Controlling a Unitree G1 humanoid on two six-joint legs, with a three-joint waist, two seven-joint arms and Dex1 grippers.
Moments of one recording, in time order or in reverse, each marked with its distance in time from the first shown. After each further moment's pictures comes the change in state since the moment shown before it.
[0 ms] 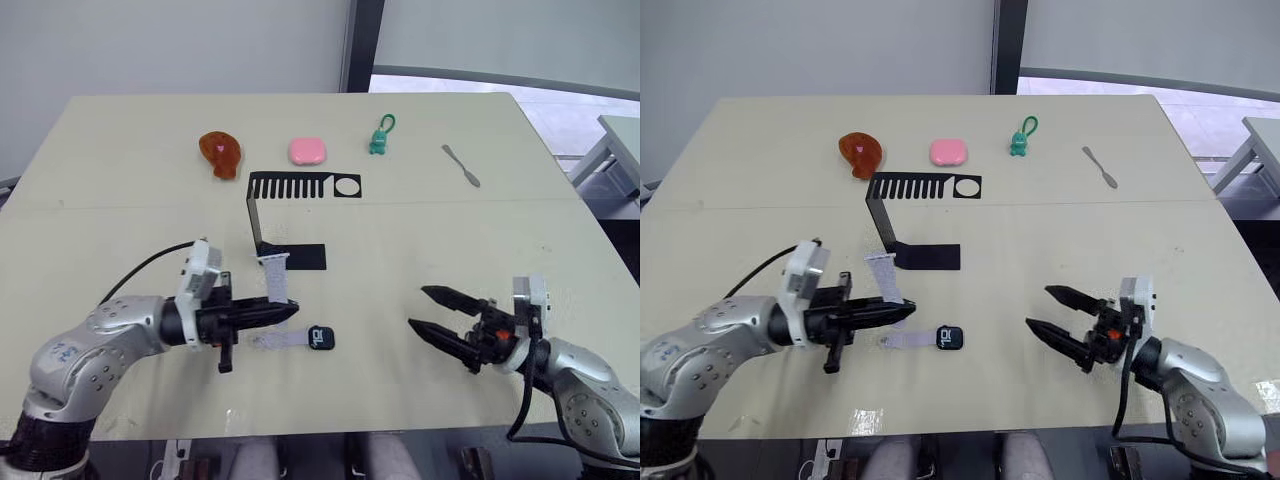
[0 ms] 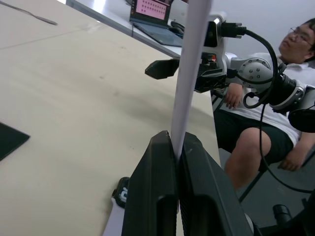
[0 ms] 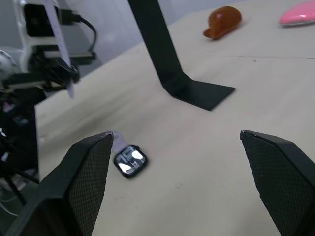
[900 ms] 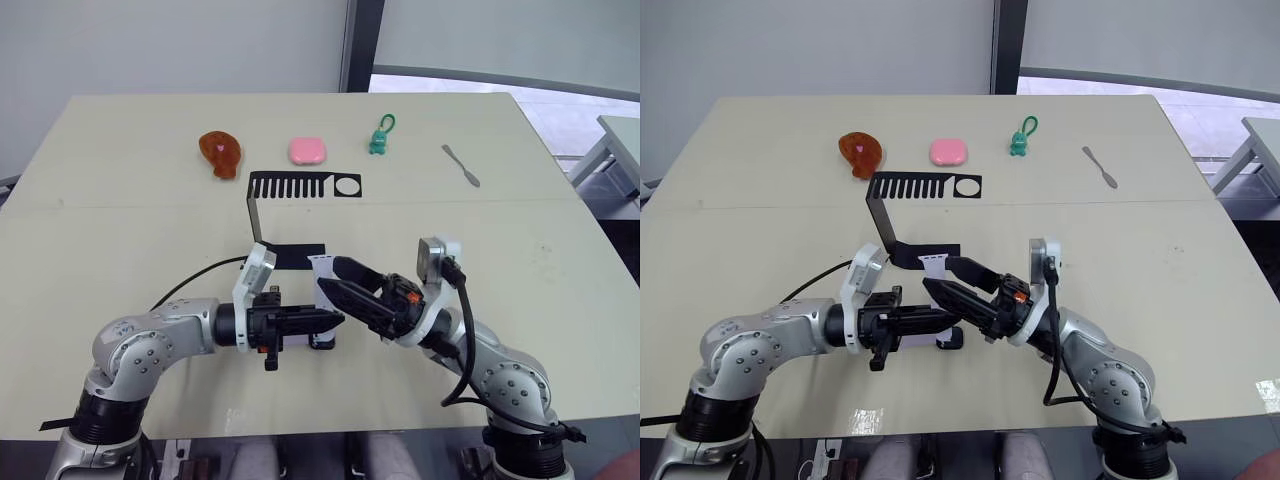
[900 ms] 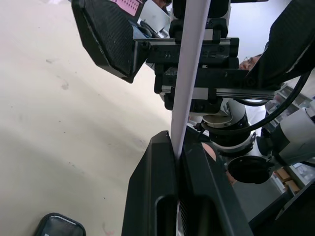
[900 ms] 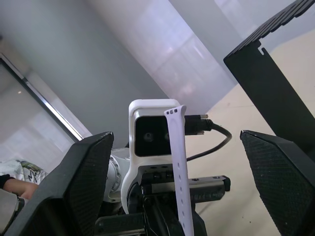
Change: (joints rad) left arm -0.107 -0.178 -0.078 0.034 -0.145 0.275 0.175; right arm -0.275 0.299 0.245 -0.085 0.301 0.233 -0.395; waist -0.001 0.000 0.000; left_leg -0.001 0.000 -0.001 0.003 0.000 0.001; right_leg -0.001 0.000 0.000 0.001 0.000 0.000
